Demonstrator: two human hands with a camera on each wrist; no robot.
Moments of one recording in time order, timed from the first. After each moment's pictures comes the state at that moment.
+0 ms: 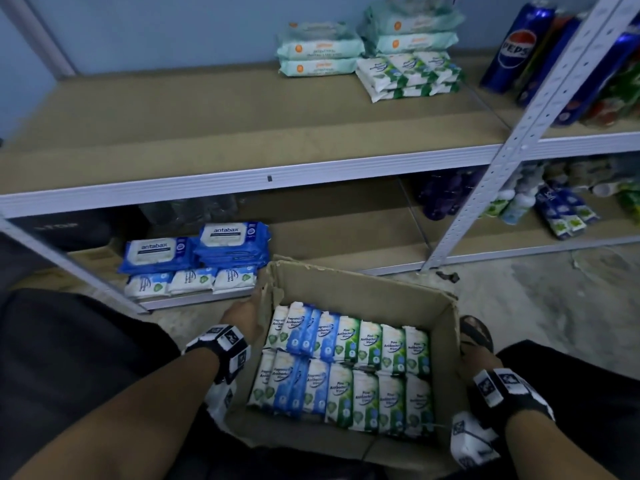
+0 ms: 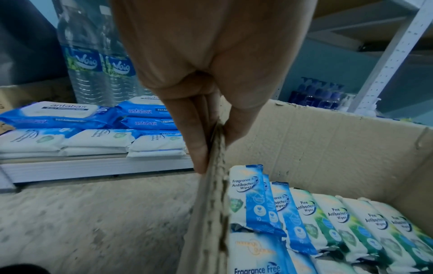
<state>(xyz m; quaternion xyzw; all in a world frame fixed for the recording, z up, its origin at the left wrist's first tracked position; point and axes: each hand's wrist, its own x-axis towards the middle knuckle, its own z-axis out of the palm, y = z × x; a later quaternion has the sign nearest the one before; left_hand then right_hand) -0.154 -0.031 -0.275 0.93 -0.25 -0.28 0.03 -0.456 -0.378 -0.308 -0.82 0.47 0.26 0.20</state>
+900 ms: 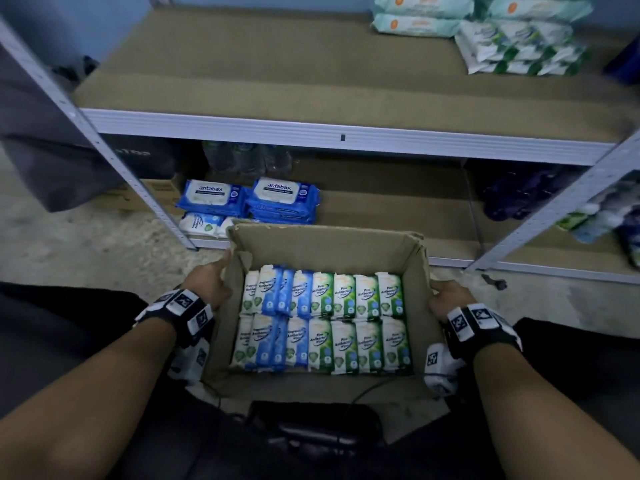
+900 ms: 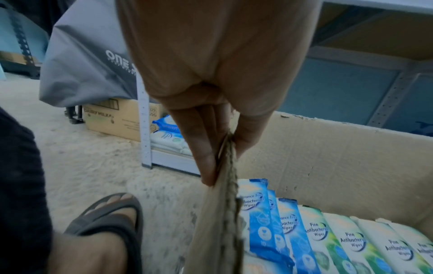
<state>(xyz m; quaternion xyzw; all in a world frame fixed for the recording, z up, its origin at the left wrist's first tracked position) -0.143 0.101 -0.257 0.95 -0.10 -0.26 0.10 -0.317 -0.318 -0.242 -0.87 0.36 0.24 0.26</state>
